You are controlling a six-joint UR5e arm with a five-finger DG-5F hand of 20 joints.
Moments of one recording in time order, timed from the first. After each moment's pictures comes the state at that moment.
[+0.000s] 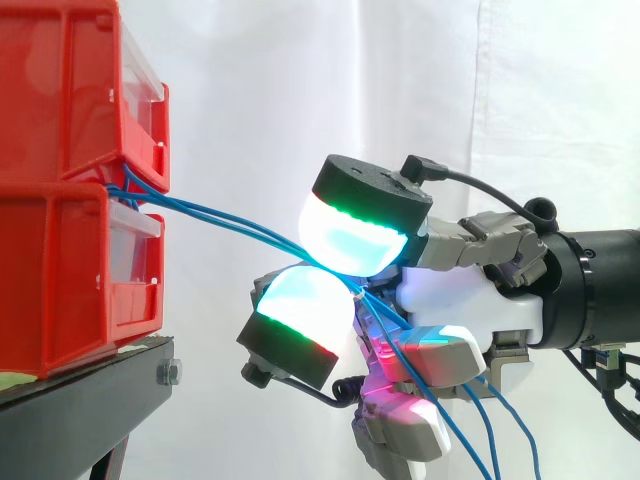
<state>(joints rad) 0.04 -2.39 -1.03 -2.89 -1.70 -0.18</state>
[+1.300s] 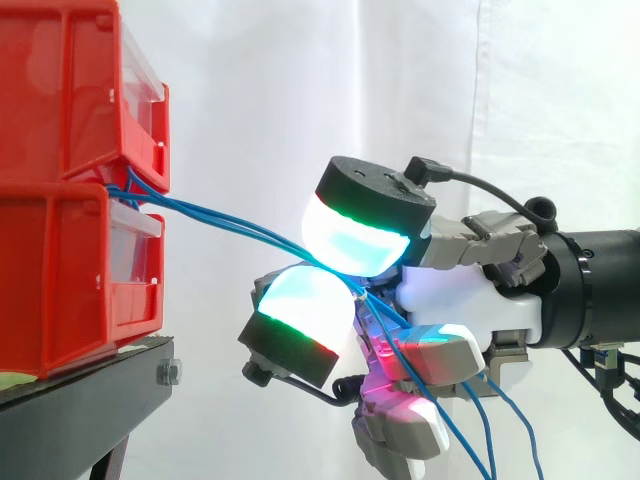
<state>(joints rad) 0.04 -2.39 -1.03 -2.89 -1.70 -0.18</state>
